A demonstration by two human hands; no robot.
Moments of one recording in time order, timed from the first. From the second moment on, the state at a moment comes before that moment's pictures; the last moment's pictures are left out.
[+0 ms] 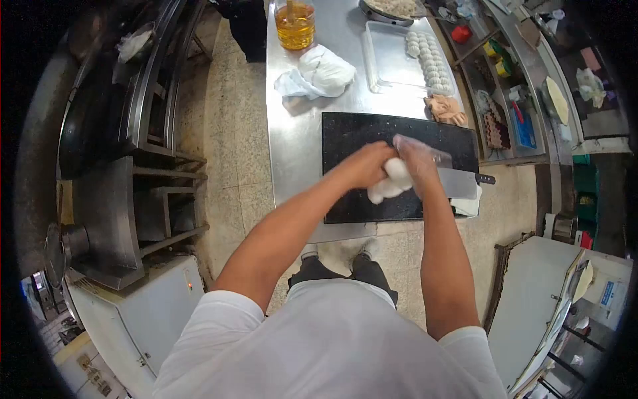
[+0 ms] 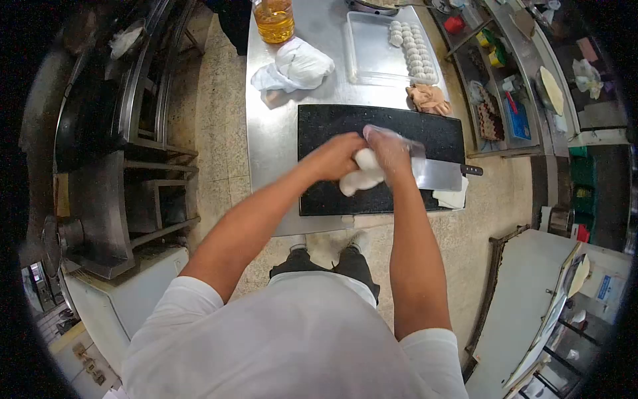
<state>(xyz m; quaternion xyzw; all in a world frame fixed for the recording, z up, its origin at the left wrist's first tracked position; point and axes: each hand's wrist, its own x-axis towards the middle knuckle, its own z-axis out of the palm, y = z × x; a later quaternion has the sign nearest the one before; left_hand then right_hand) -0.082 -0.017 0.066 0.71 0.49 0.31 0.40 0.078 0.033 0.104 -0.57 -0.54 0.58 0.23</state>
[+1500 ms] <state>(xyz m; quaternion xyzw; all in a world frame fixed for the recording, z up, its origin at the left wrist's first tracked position) -0.019 0.044 0.009 0.65 0.72 0.13 0.20 0.096 0.104 -0.003 -0.39 -0.83 0.30 0.26</state>
